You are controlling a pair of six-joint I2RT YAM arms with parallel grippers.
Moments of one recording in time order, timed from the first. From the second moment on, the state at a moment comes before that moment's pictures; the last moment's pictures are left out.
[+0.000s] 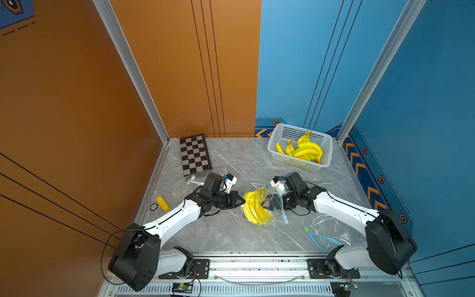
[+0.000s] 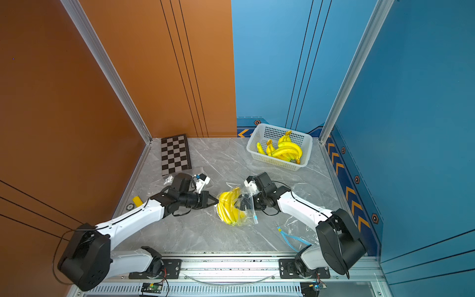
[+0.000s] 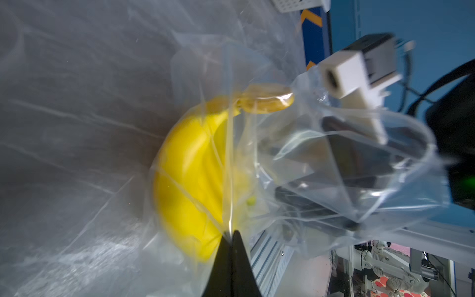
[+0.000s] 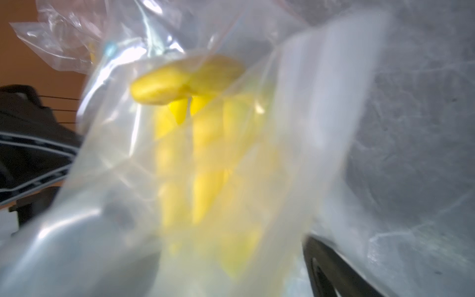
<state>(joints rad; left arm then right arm) -0.47 1.24 0.77 -0.21 0.65 -0.64 0.55 1.39 0.78 -0.34 -0.51 0.52</state>
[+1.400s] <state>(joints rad) -0.47 2.13 2.28 -0.22 0.73 -0.84 0.08 1.44 0.82 0.18 -0.54 0.74</state>
